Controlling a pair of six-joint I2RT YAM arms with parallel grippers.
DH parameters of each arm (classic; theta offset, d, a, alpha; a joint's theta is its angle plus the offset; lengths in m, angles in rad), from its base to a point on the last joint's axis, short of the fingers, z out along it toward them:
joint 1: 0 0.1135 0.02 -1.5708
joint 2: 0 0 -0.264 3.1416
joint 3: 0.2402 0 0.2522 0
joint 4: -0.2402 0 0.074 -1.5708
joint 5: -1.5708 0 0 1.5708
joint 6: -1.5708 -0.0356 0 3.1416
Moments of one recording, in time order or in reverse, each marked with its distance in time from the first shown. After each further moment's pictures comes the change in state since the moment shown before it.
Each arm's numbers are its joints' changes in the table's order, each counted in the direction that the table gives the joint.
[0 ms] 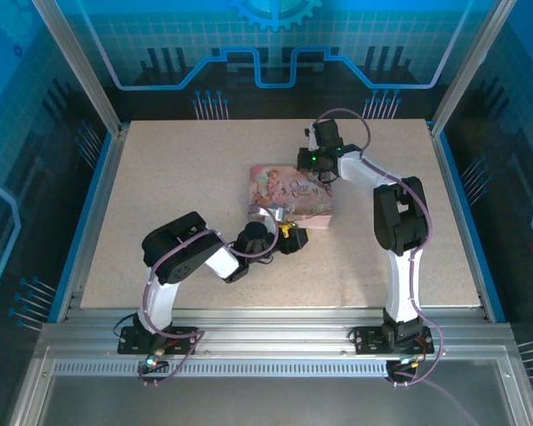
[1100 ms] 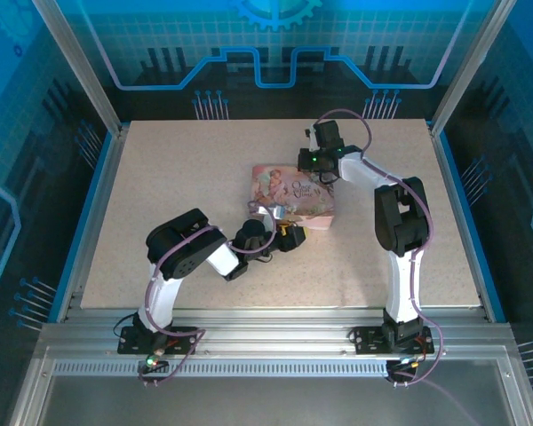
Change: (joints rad) left arm 0.035 0.043 0.013 0.041 -0.087 0.086; right arm 0.000 -0.013 -0.023 0.014 -0.002 0.000
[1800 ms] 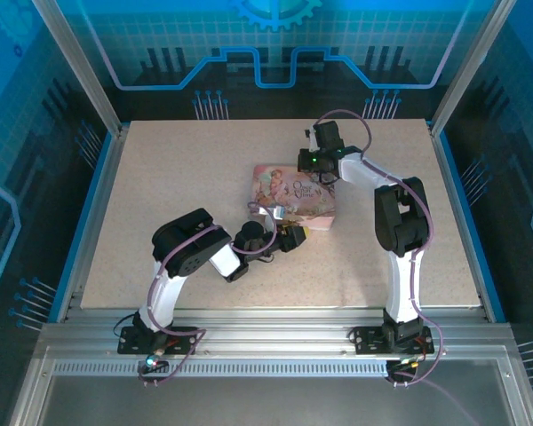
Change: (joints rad) left arm -0.001 0.046 0.002 0.111 -0.026 0.036; right arm 0.000 -0.002 -0.010 0.012 0.000 0.000
